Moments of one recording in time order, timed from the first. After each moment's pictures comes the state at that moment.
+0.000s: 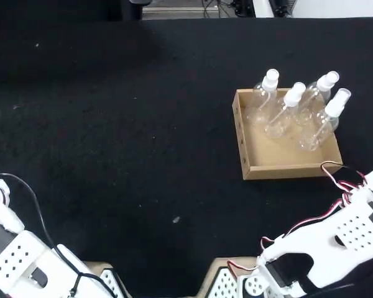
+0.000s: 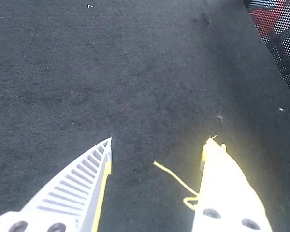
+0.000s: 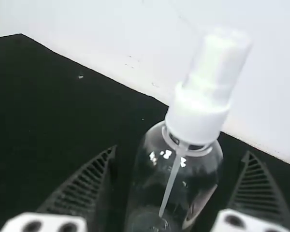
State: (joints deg) left arm -58.2 -72.6 69.7 43.6 26.2; right arm 58.7 32.9 25.1 -38.5 10.9
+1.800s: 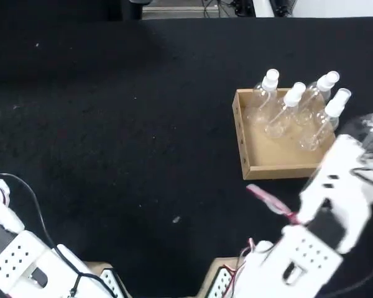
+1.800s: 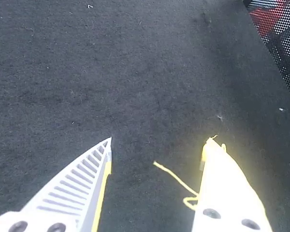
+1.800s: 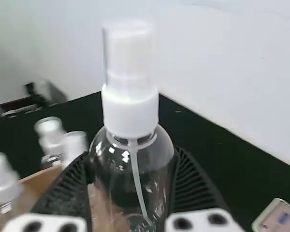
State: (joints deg) left arm -58.2 -72.6 69.7 43.6 26.2; right arm 38.7 -71.4 67.0 24.0 4.4
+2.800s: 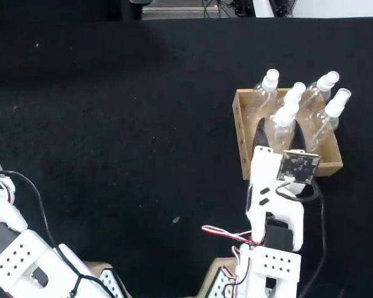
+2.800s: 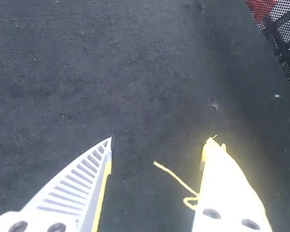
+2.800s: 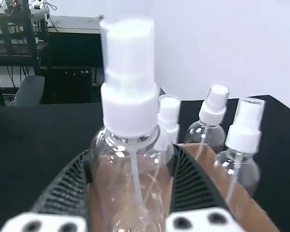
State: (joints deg) left arm -55.5 -72.6 70.2 43.6 26.3; right arm 11.2 -90.6 97.2 8.6 4.8
